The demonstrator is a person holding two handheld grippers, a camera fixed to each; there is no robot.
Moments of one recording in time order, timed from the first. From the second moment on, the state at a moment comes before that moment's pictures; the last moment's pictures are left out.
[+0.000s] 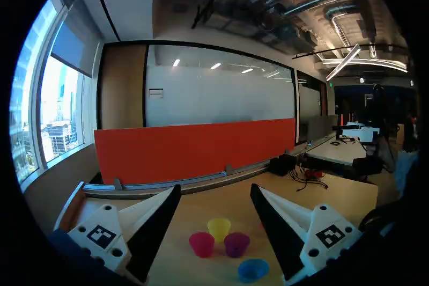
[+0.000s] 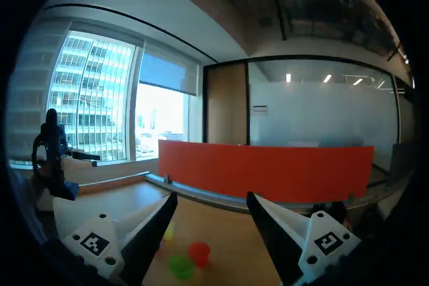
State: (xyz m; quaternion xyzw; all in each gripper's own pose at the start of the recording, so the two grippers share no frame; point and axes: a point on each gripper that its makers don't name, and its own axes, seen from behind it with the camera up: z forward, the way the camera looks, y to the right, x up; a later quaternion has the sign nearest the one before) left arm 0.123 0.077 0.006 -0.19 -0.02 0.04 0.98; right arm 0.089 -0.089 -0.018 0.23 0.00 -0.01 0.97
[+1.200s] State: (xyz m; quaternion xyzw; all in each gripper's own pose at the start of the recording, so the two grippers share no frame) left arm 0.009 0.091 -0.015 -0.26 -0.10 0.02 0.96; right arm -0.033 -0.144 -0.032 0.35 -0.12 -0.08 0.93
